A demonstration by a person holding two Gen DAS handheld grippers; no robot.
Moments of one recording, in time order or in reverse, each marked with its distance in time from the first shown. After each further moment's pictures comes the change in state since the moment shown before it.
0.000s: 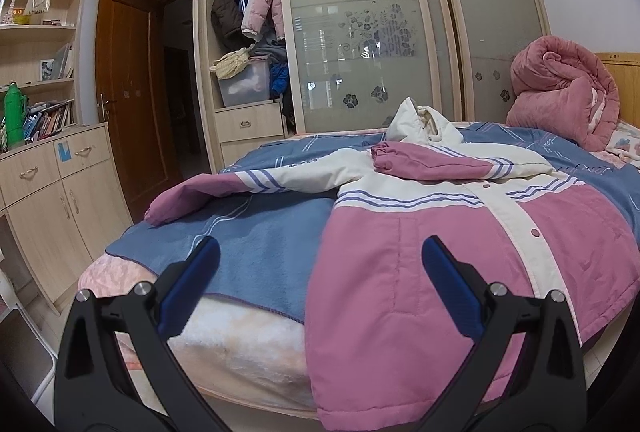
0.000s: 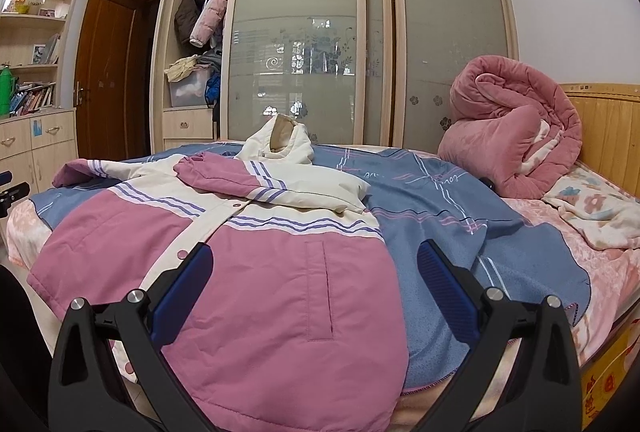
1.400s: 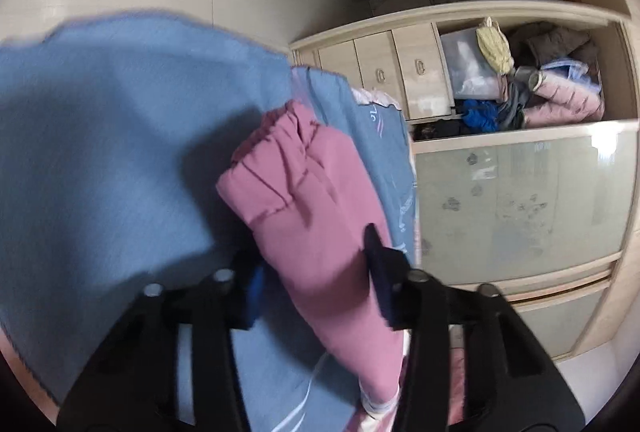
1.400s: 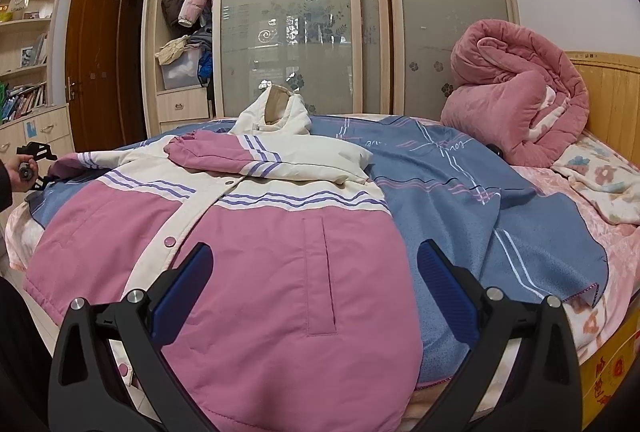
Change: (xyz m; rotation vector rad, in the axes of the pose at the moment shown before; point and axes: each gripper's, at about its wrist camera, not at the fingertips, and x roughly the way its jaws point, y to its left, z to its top) left arm 0.326 0.382 -0.038 -1.425 0.372 -0.101; right arm 0.035 -0.008 -0.006 0.060 0.113 0.008
